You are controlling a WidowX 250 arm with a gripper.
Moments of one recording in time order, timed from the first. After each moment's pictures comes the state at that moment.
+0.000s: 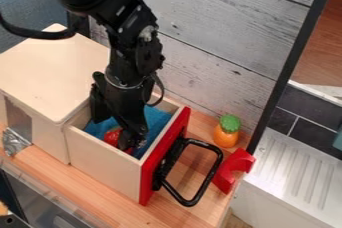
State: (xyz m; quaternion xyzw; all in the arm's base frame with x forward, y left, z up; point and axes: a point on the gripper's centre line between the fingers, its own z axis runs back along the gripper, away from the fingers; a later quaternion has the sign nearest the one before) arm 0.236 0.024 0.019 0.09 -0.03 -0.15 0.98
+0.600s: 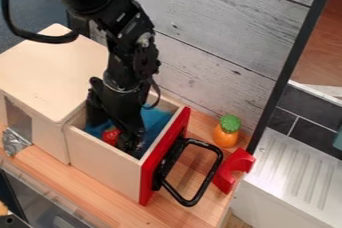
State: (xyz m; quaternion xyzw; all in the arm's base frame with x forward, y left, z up) arm 0.237 0.032 0.008 0.09 -0.02 -0.13 0.99
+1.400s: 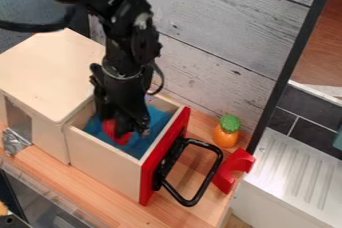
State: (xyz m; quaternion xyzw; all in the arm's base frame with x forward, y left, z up) arm 0.240 0.023 0.038 0.08 -0.07 -0.13 0.99
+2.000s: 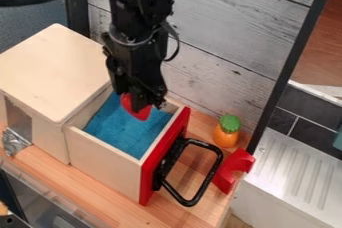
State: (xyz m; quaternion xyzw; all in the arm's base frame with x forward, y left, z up) arm 0.253 0.008 0.083 0.06 -0.13 -0.14 0.98
